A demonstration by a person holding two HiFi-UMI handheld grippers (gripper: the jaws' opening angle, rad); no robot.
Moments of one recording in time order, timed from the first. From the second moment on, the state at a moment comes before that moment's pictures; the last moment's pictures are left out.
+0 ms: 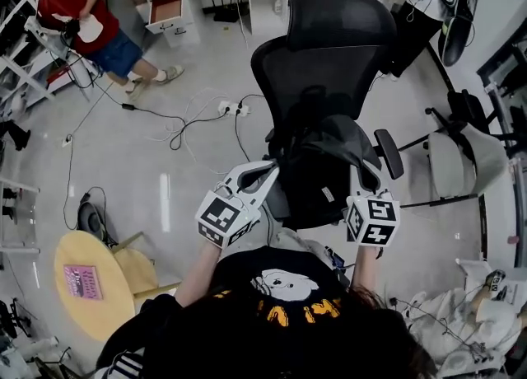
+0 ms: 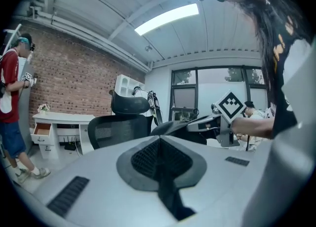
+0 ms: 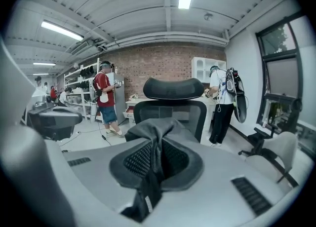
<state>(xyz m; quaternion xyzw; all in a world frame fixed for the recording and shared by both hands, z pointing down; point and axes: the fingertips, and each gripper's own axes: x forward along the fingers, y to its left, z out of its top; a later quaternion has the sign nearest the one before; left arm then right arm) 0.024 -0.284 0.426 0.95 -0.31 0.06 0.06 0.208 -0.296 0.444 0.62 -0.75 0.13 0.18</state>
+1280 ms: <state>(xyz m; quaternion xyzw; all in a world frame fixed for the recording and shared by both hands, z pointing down) -0.047 -0.155 0.426 0.97 -0.21 0.05 0.08 0.193 -0.106 0.418 0.76 -0.62 0.21 0.07</state>
